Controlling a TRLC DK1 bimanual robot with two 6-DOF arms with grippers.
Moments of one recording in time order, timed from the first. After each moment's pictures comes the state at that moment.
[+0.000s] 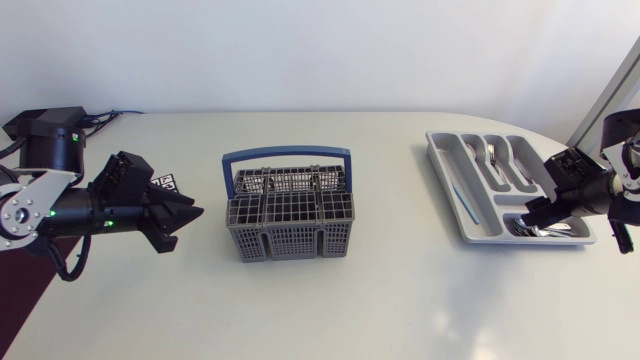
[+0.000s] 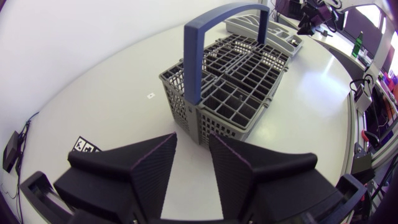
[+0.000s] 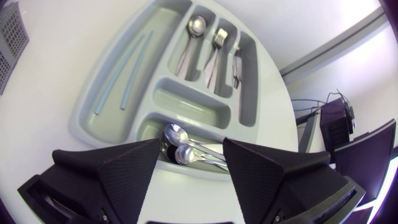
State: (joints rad) left arm 0.01 1.27 0.65 -0.21 0.53 0.58; right arm -0.34 1.51 0.84 -0.22 0.06 -0.66
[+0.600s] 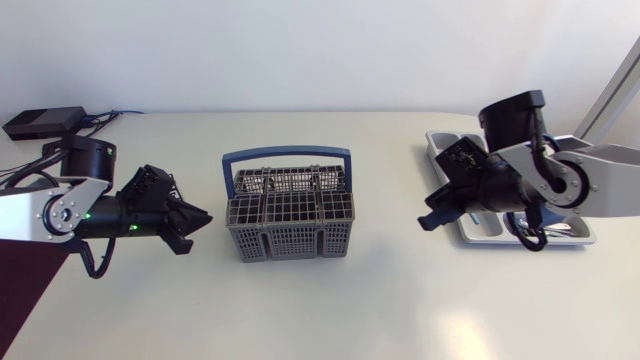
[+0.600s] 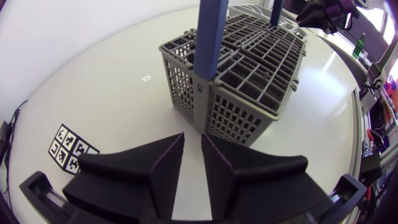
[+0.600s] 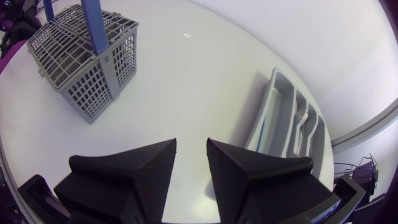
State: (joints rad) left arm 0.00 1.47 0.66 -0.08 0.53 0.58; right arm 0.25 1.40 0.80 -0.26 0.03 -0.36
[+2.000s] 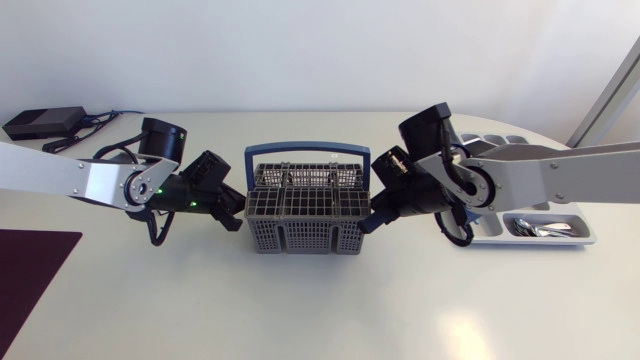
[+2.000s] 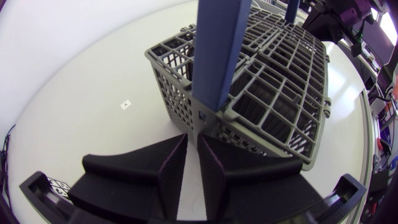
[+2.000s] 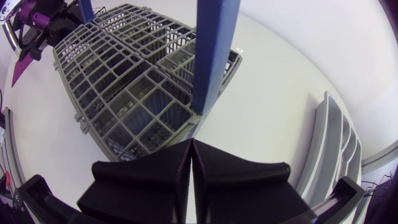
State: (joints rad) left arm -0.20 1.76 0.88 0.01 0.43 0.49; right arm 0.47 1.63 0.91 -0.16 -0.03 -0.20
